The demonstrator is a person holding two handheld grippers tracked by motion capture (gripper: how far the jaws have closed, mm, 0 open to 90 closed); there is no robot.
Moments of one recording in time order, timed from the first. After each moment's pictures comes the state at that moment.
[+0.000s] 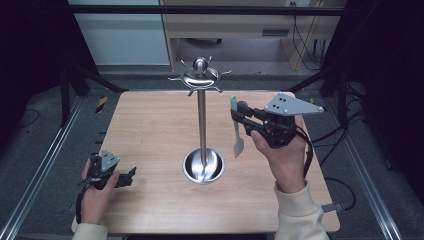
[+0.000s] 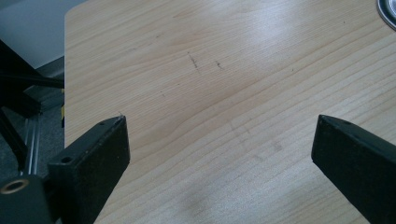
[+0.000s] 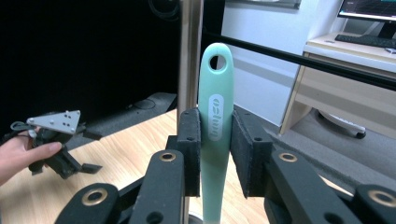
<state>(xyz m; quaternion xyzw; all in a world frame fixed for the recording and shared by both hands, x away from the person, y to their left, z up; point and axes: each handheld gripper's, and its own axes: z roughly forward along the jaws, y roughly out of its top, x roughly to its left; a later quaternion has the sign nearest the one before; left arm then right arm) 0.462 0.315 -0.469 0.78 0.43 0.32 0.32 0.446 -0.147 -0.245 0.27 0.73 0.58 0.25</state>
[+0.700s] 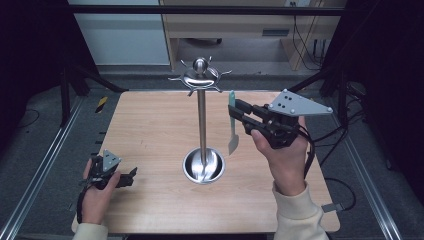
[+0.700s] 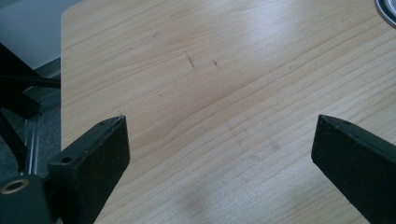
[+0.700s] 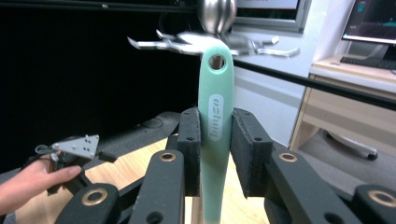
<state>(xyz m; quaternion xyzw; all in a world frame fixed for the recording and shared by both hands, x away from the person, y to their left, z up) 0.463 0.312 -0.471 0.78 0.43 0.32 0.31 0.431 -0.142 -0.226 0.25 0.71 0.61 0.25</state>
